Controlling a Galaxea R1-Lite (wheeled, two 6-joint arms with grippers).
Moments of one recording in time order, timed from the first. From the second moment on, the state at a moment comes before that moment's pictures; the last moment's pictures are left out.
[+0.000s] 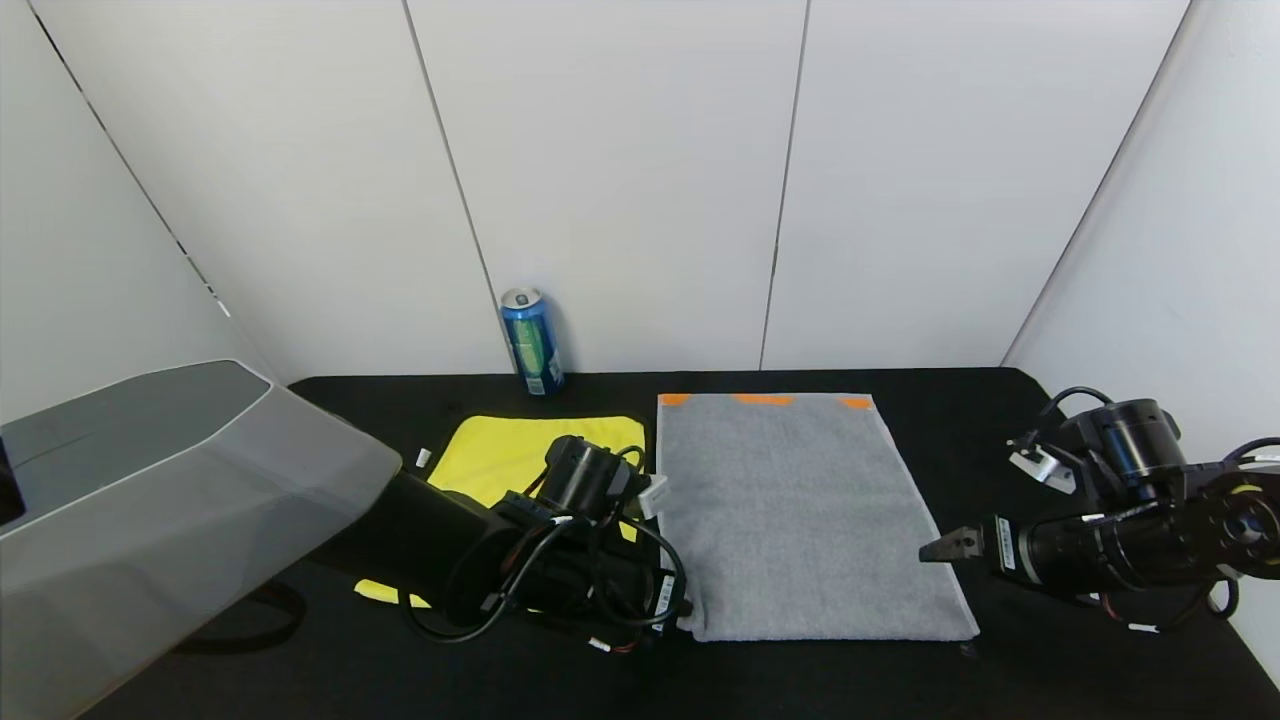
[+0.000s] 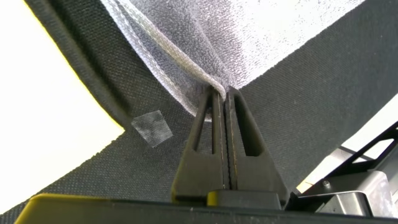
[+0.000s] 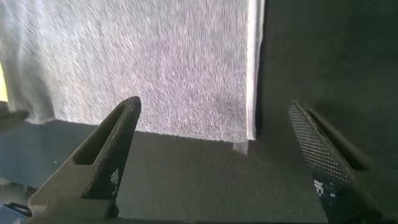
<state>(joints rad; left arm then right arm) -0.58 2.14 -1.05 -0.21 -0.35 -0.24 0.06 1.88 -0.83 -0.08 0.31 0.33</state>
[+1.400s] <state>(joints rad) -0.57 2.13 -1.05 -0.21 -0.35 -0.24 0.17 1.96 -0.81 -0.10 0.19 0.37</state>
